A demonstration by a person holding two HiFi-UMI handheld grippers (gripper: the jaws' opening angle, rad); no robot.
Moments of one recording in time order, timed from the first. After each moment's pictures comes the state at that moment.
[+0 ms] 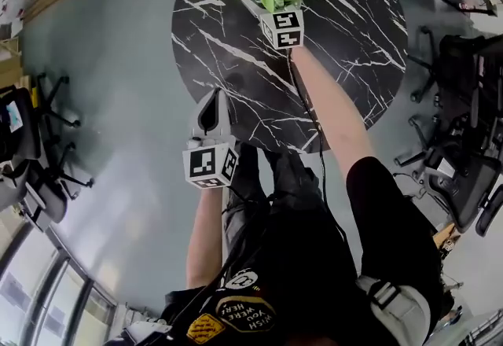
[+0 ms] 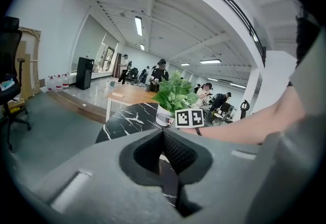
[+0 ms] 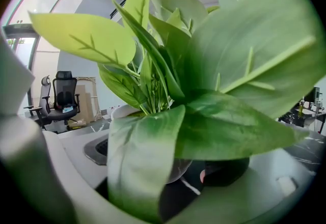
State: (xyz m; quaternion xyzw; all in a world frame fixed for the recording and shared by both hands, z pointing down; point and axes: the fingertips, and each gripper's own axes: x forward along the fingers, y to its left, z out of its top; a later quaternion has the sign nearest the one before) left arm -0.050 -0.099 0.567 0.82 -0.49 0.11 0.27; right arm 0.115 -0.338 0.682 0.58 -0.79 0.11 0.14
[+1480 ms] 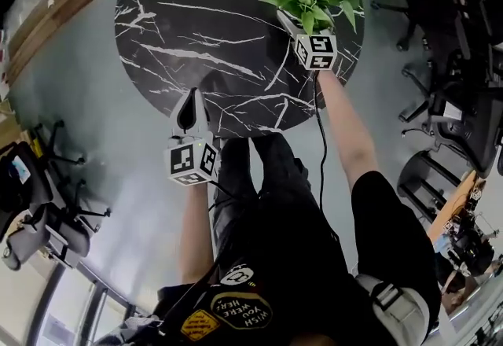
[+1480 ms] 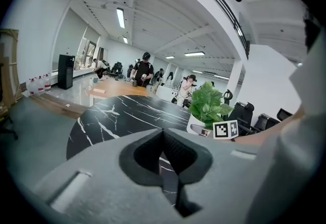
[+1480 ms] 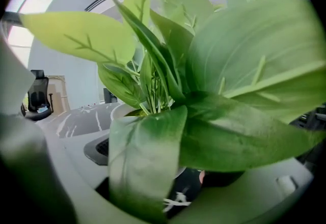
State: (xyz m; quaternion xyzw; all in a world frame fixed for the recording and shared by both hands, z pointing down) left arm 0.029 -0.053 0.571 0.86 -0.41 0.15 0.26; right arm 0.366 -0.119 0.676 0.72 -0.67 0.14 0.13
